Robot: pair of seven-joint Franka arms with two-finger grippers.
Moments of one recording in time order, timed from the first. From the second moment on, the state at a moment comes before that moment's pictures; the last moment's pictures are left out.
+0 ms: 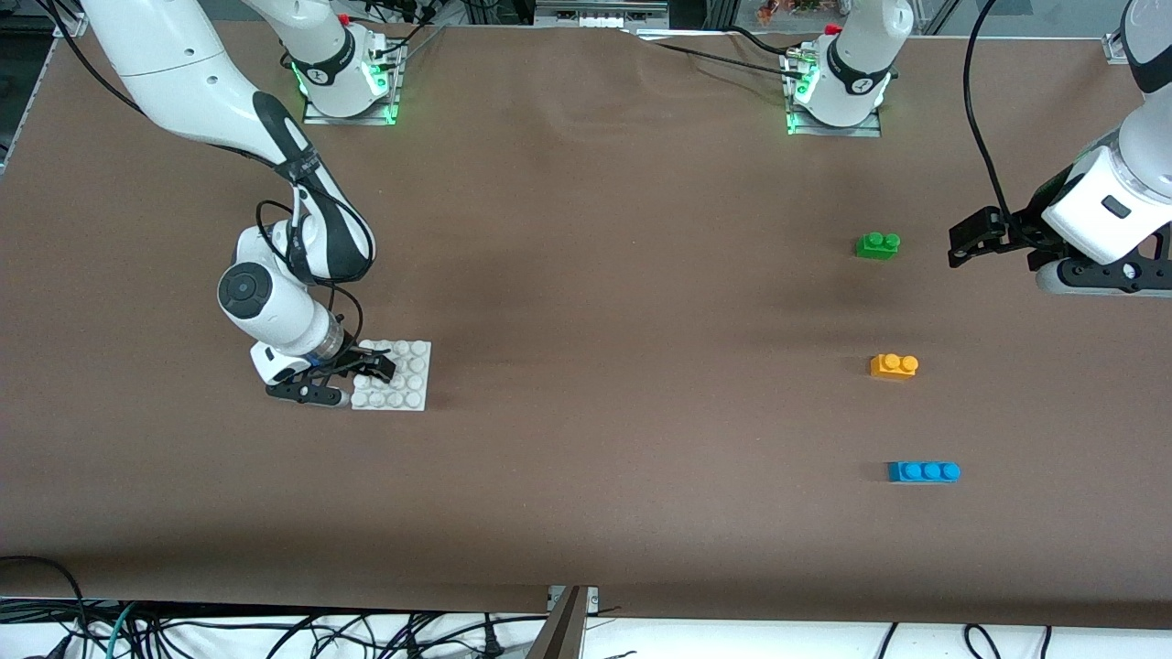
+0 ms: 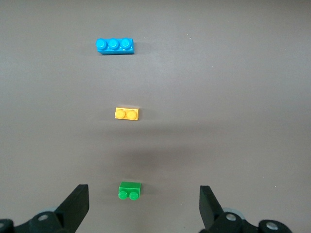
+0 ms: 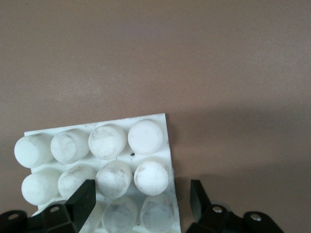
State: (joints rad) left arm 0.05 0.10 -0.14 -1.54 0.00 1.59 -0.08; right arm 0.11 0.59 0.09 -1.94 -0.01 2.62 0.34
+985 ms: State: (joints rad) left arm 0.05 0.10 -0.14 -1.54 0.00 1.59 -0.08; right arm 0.10 0.63 0.17 -1.93 0.00 2.74 0.39
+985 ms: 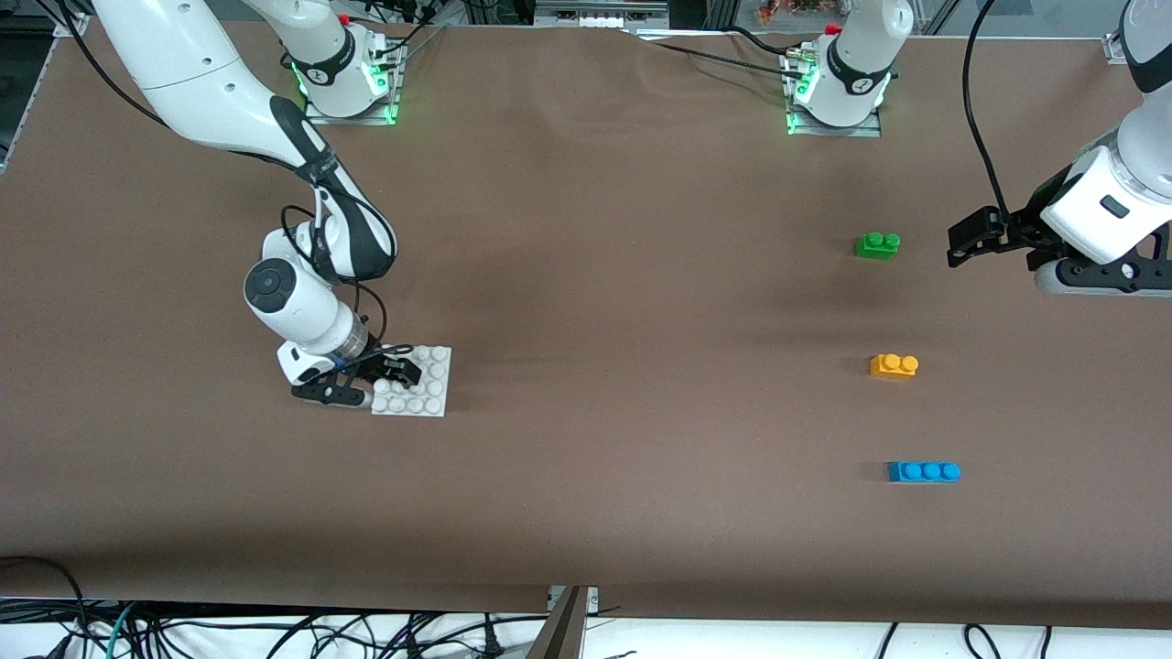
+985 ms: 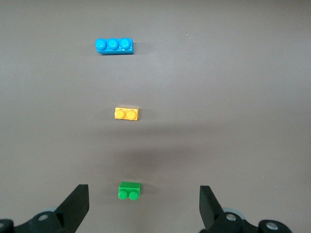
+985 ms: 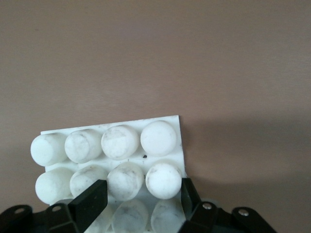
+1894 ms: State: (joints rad) left arm 0.05 0.10 -0.14 -1.54 0.00 1.59 -0.08; right arm 0.27 0.73 0.26 -1.80 -0.04 2.78 0.53
